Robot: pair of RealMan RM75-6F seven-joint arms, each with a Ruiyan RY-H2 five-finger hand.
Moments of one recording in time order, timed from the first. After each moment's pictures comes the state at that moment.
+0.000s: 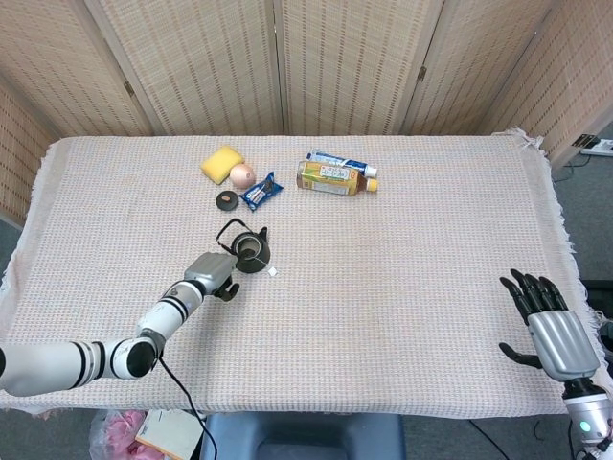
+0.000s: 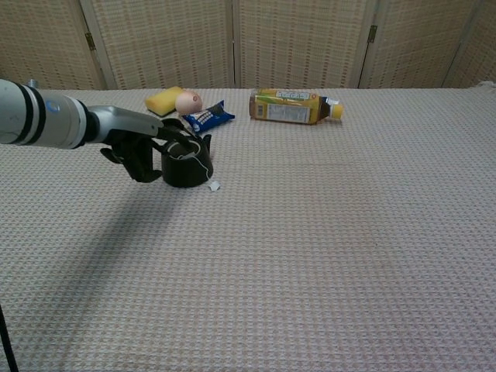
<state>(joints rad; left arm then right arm) -1.20 -1.33 0.03 -1.58 0.49 0.66 0.27 0.12 -1.02 0.00 -1.69 -1.55 1.39 -0.05</state>
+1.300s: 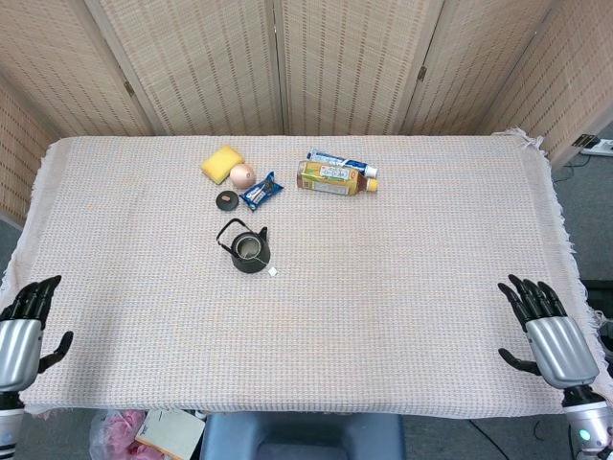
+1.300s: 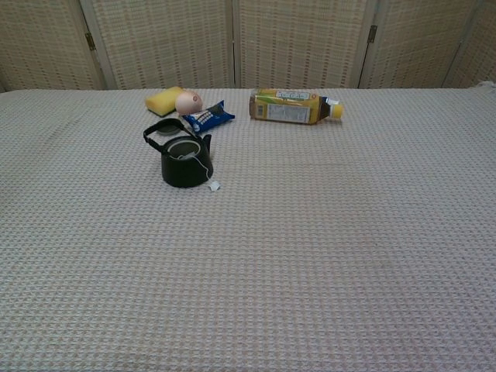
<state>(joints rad) -0.25 -1.11 0.16 -1.75 1.35 1.74 0.25 0.10 -1.03 -0.01 -1.71 -1.57 1.42 -0.09</state>
